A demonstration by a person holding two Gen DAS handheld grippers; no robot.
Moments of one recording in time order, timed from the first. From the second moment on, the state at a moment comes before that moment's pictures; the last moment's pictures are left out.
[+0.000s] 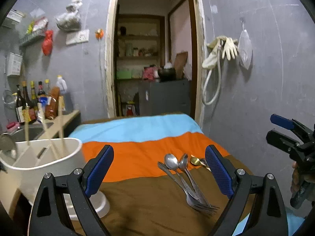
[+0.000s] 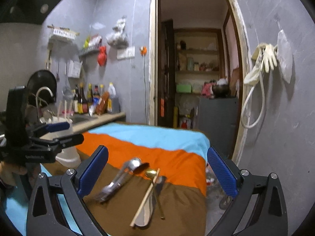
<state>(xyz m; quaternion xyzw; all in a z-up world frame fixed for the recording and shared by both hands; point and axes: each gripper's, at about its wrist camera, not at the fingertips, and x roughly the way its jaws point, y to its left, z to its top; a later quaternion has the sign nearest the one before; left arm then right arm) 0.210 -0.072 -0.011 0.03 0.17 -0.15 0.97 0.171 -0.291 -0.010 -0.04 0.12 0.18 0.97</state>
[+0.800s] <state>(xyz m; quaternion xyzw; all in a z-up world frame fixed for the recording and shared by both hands) 0.353 -0.085 -0.057 0.00 0.37 -0.25 0.90 0.290 -0.254 -0.068 -0.12 0.36 0.26 0.89</state>
